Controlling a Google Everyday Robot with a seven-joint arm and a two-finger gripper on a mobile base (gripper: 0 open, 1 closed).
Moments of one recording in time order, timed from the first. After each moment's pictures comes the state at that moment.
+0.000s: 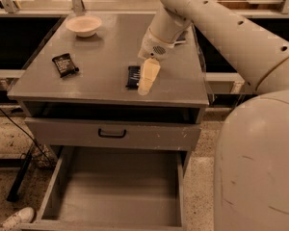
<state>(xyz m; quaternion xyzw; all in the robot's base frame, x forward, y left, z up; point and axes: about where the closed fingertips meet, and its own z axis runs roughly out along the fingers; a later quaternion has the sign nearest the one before) 0.666 -0.007 0.829 -0.68 0.70 0.13 0.17</state>
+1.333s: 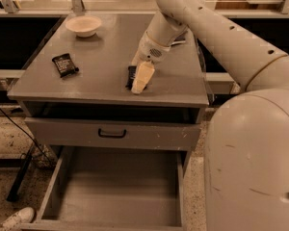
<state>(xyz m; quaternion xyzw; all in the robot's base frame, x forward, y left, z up) 0.674 0.008 0.811 -0.69 0.69 0.16 0.17</state>
